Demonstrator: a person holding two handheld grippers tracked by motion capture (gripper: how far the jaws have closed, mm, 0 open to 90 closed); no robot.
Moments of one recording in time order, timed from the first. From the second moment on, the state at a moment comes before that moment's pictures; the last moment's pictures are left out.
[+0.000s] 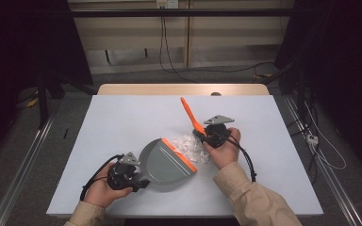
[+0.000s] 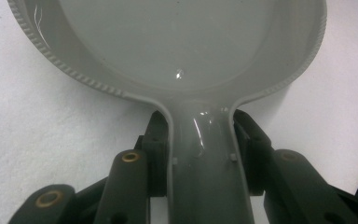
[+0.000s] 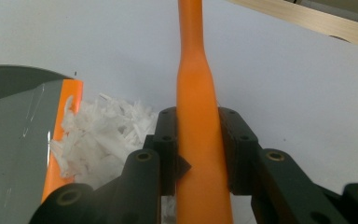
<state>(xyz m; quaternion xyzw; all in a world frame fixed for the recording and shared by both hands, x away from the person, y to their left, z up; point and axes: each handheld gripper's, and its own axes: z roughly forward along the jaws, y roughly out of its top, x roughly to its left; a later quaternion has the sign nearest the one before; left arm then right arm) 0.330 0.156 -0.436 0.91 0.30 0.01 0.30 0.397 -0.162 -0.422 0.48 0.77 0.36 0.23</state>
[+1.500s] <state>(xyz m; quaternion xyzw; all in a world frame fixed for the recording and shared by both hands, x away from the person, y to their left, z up) 0.344 0.139 -0.439 0.91 0.28 -0.02 0.31 0.384 -0.120 -0.424 0.45 0.77 0.40 0.21</state>
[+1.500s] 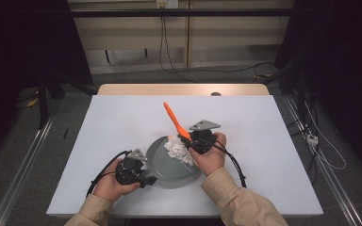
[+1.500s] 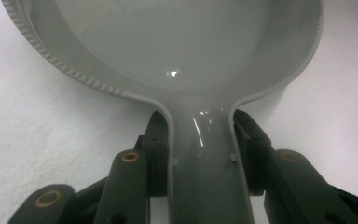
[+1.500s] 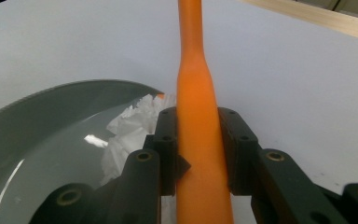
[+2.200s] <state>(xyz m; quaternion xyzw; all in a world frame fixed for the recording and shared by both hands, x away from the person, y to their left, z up) 0.341 0.144 -0.440 0.90 0.30 -0.02 0.31 0.385 -0.130 -0.401 0.44 0.75 0.45 0.18</state>
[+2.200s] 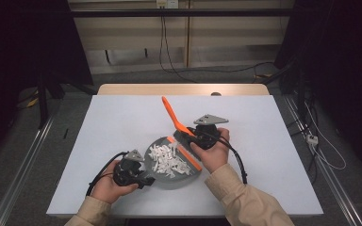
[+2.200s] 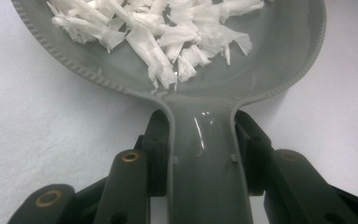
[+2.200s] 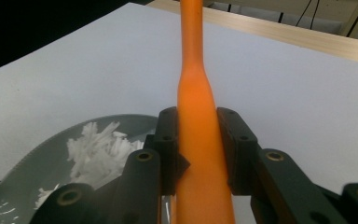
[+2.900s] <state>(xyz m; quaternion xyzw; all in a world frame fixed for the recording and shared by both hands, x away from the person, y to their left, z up) 0.344 0.151 -0.440 0.89 0.33 -0.02 0.32 0.417 -0.146 -0.419 0.46 0.73 0.44 0.23</state>
